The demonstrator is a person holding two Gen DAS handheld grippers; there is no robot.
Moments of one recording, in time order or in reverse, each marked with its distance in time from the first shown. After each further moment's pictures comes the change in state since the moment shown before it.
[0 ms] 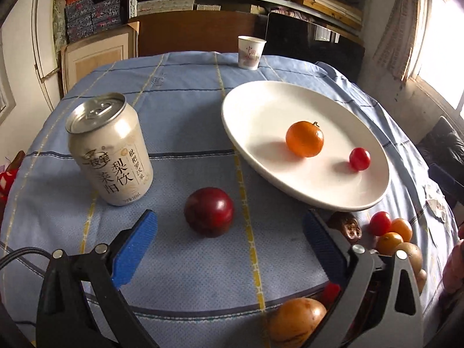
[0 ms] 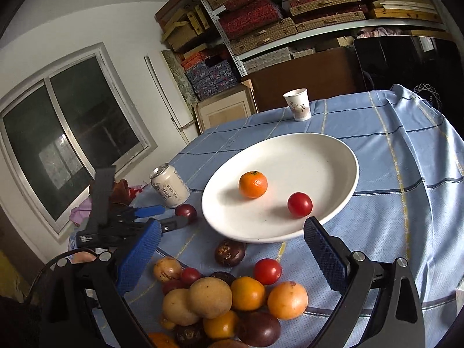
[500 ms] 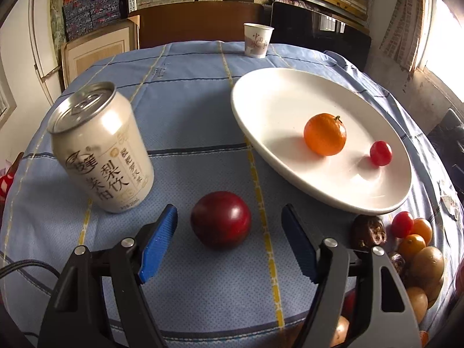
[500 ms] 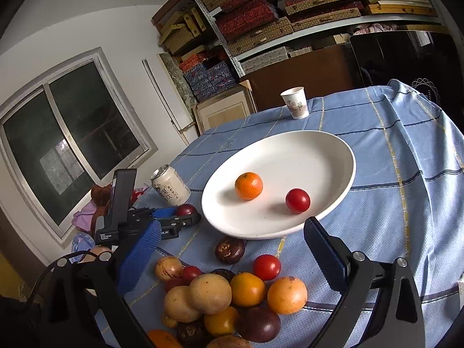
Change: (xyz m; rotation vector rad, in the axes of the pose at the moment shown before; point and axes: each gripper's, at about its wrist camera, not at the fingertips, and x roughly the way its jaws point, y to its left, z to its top) left arm 0.026 0.002 0.006 0.024 0.044 0.030; right arm 0.002 -0.001 -0.003 0.012 0.019 0.005
